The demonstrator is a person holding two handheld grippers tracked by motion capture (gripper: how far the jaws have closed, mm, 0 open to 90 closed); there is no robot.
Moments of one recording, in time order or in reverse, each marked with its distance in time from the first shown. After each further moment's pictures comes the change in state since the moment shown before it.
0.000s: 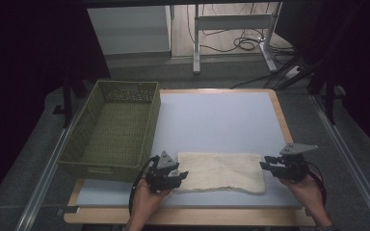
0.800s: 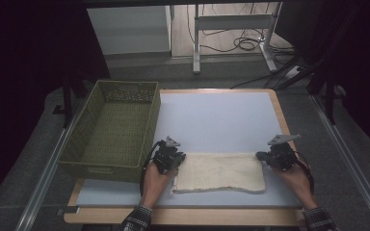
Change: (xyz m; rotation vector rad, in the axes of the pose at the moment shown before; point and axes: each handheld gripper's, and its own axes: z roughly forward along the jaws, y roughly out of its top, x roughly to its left) left arm 0.040 0.010 0.053 0.072 0.024 -0.103; right arm -0.024 0.012 0.043 0.109 -0.051 0.001
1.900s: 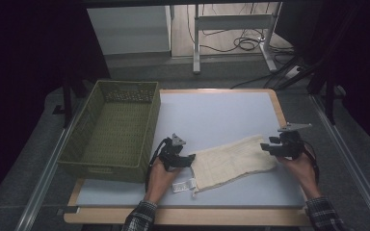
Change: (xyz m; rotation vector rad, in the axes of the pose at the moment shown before) left arm 0.001 0.007 0.025 -0.030 0.035 0.079; right arm -0.031 0.011 -0.011 -0.065 -0.048 0.078
